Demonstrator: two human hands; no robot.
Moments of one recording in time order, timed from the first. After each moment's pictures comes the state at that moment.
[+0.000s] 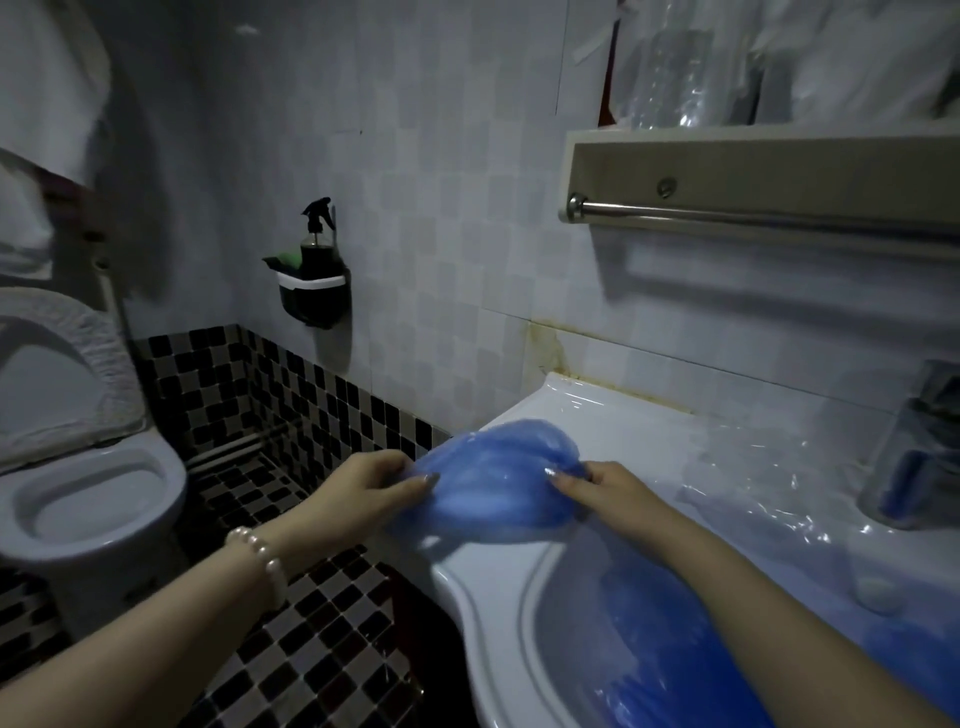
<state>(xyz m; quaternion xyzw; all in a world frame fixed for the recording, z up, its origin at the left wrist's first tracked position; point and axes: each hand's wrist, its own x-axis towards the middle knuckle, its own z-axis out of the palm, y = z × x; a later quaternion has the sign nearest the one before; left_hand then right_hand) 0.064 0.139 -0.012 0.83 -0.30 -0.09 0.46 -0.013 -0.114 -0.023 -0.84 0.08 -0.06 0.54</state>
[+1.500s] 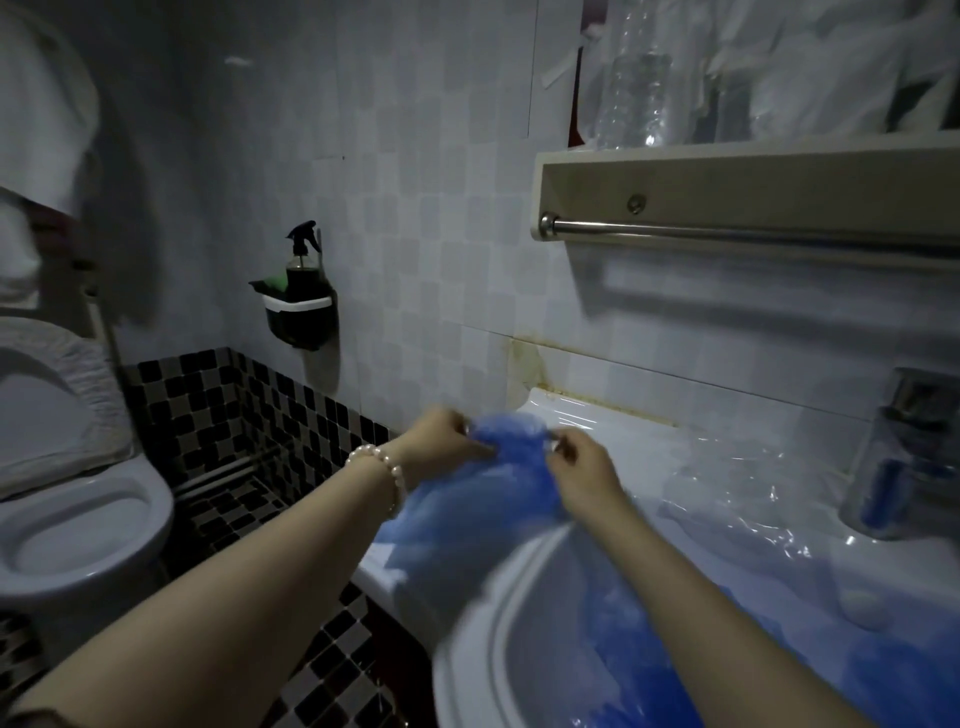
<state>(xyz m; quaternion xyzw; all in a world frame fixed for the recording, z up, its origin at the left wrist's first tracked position) 0.103 0.035 0.024 0.87 -0.30 -0.07 0.39 0.032 -0.122 -0.026 -0.83 0.14 -0.29 0.46</state>
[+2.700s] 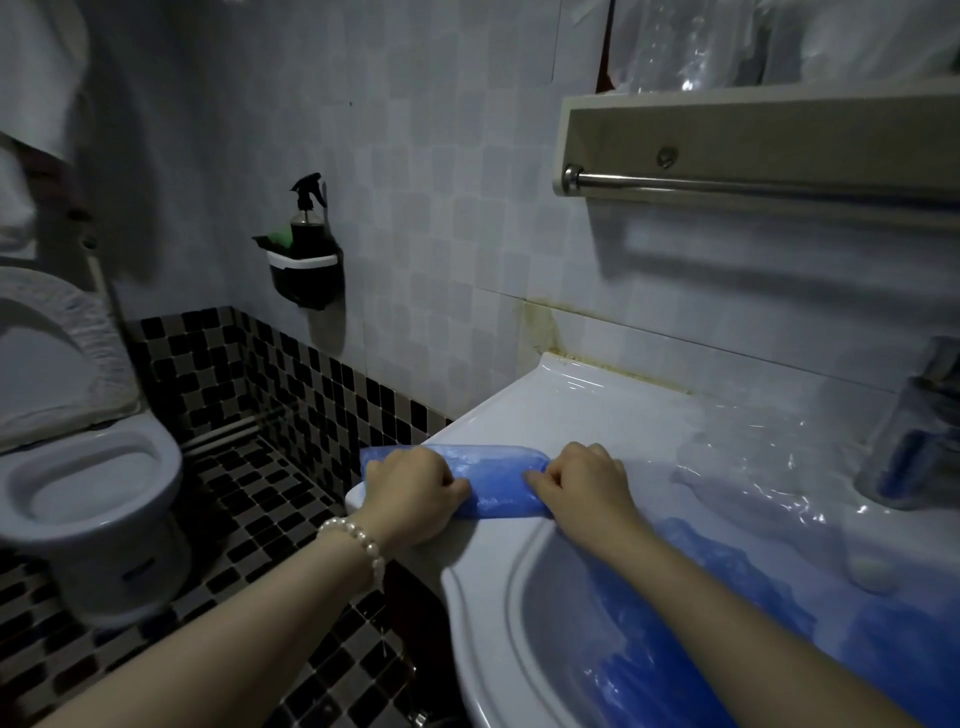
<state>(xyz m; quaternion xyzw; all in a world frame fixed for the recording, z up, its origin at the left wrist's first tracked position) 0.066 0.072 -0.042 0.95 -0.21 0.08 0.19 0.001 -0.097 -0.046 -0.97 0.15 -0.17 0.12</state>
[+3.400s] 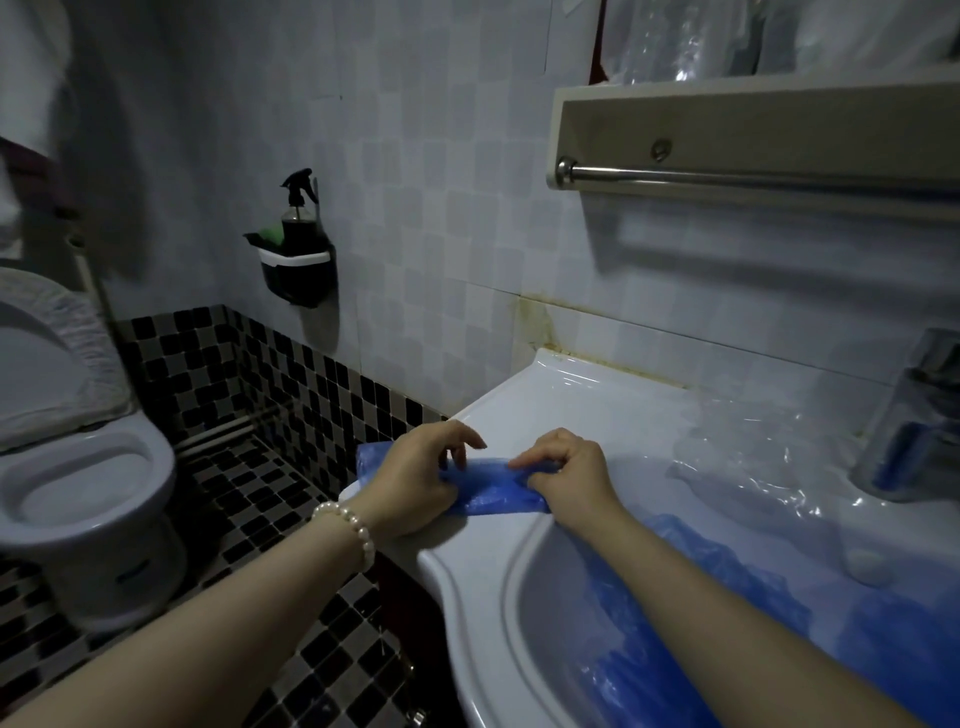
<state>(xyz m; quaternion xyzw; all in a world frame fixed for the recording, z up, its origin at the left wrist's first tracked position) 0.079 0.077 -0.040 0.84 -0.41 0.08 0.35 0.015 -0.098 -0.056 -0.83 0.08 -0.23 0.49</state>
